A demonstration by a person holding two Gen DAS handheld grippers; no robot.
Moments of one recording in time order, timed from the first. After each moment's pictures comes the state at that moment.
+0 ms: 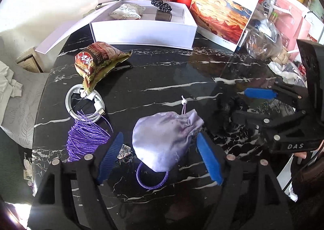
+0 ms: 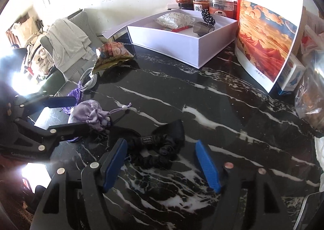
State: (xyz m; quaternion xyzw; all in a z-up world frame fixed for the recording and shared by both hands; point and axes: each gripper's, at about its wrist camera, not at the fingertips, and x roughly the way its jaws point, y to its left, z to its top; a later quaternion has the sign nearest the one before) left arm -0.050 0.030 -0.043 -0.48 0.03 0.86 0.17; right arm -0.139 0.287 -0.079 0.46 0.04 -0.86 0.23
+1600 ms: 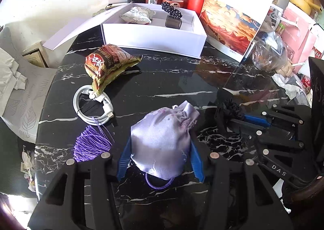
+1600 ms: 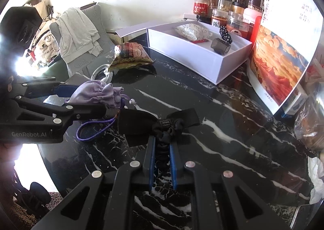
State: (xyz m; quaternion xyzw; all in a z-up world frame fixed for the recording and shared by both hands) left arm -0.055 0.020 -0.029 -0.47 0.01 0.87 0.15; right arm -0.122 0.254 -0.065 0.42 0.11 -0.87 0.24
